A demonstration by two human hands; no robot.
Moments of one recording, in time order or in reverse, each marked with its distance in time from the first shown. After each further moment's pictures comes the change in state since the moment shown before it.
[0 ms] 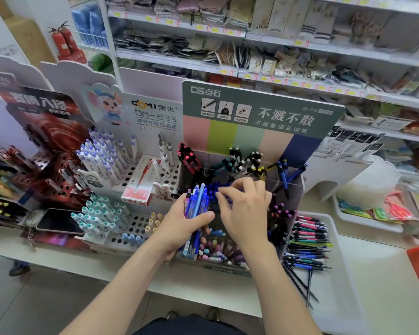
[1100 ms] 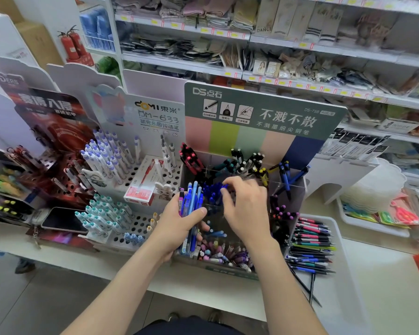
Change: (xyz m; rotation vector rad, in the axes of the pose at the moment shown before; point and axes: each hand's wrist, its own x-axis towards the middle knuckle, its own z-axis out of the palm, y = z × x) left_hand -0.005 0.004 0.000 0.011 0.112 0.026; right_hand 0.011 0.007 -0.001 0.194 -0.104 -0.058
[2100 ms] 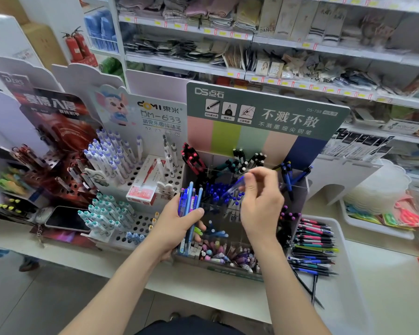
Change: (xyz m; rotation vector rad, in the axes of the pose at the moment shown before) left_hand 0.002 -0.002 -0.007 0.041 -0.028 0.014; right_hand 0.003 -0.010 -0.020 0.550 0.367 0.209
